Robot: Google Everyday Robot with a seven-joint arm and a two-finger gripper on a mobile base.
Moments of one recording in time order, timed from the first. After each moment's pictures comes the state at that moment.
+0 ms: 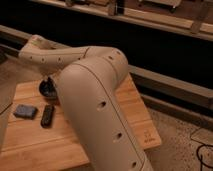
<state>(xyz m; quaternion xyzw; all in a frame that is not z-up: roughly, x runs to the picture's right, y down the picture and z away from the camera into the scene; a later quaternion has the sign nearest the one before) -0.290 -0.076 0.816 -0.14 0.06 0.56 0.81</state>
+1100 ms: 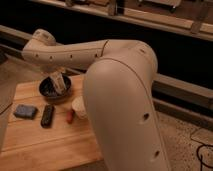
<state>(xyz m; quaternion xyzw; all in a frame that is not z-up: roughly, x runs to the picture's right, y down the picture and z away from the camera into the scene) -0.262 -0.086 0.749 -0.14 0.00 0.58 0.80</state>
